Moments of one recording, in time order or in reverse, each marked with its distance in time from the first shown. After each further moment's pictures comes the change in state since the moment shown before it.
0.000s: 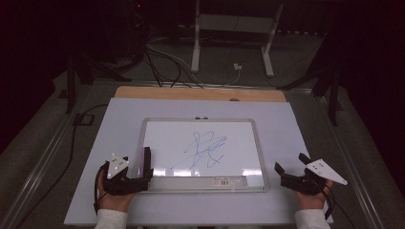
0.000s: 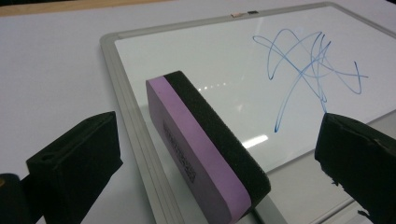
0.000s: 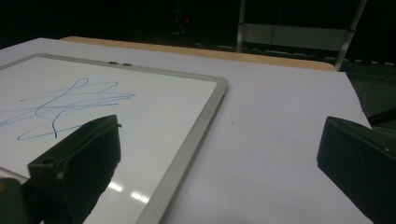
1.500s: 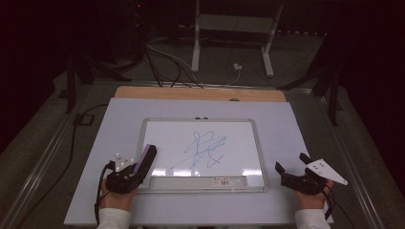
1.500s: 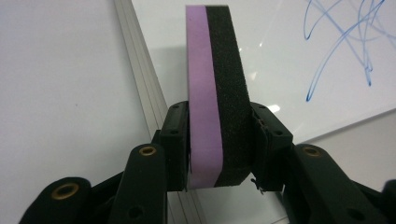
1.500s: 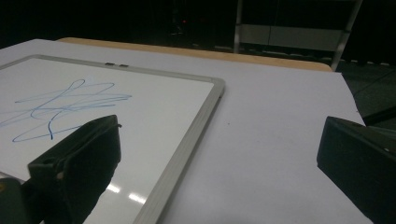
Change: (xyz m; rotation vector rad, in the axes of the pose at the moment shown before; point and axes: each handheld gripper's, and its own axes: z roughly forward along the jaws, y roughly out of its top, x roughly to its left) left arm 0.002 -0.003 0.014 0.164 0.071 -0.060; right arm -0.001 0.000 0.000 -0.005 -0.012 -0.001
